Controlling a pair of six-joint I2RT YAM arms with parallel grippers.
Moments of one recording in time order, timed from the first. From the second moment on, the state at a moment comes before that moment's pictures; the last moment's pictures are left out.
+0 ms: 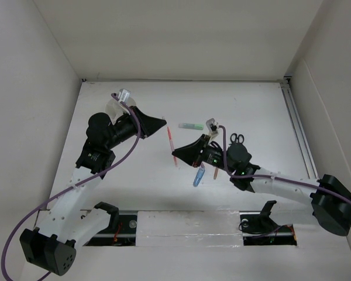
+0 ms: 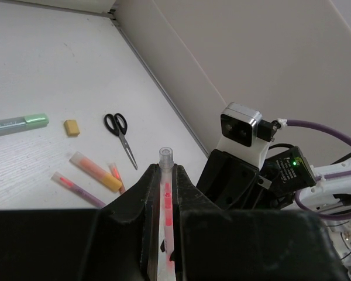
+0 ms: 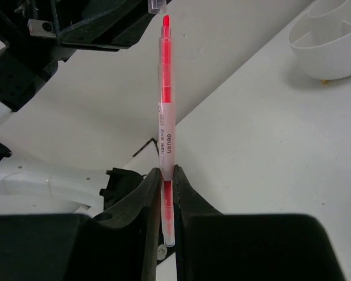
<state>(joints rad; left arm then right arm) -0.36 0.90 0.86 0.06 0.58 -0.76 0.91 1.21 0.56 0.82 -0.24 0.72</state>
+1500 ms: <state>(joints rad) -0.36 0.90 0.85 0.08 0.59 -0.76 0.90 1.22 0.56 0.82 -0.29 0.72</state>
